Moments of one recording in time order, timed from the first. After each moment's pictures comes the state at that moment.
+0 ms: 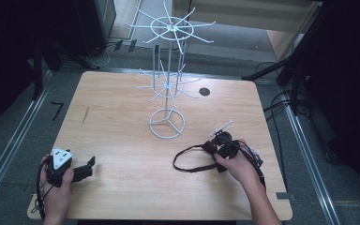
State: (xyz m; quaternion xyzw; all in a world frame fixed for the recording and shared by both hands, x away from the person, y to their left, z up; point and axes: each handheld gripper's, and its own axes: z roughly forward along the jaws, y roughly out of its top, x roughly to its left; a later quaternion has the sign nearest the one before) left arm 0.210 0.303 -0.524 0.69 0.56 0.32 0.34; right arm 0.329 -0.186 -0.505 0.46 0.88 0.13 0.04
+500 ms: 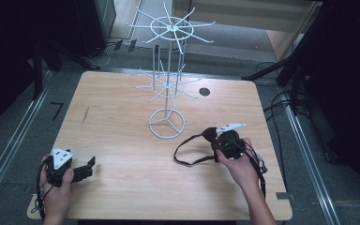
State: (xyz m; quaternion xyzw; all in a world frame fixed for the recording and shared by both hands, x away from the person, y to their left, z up) left arm 0.210 0.303 -0.524 0.69 0.56 0.32 0.33; right arm 0.311 -0.195 -0.479 0.45 0.84 0.28 0.14
